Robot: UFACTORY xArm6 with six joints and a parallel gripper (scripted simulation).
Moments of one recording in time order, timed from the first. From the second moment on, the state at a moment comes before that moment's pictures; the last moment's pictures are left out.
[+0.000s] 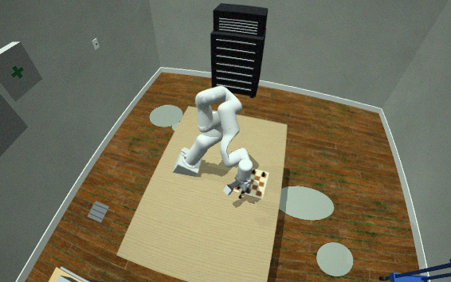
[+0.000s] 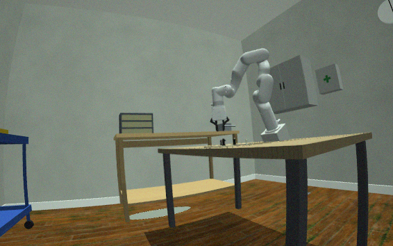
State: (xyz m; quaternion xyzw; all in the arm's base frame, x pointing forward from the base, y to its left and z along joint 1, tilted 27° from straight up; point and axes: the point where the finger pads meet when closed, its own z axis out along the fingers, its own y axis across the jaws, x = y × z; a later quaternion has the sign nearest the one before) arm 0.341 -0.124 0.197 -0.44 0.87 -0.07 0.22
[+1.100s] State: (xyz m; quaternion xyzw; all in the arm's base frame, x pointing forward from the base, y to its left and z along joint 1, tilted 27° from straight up) arm 0.353 -0.122 0.174 -0.44 0.87 -0.07 0.22
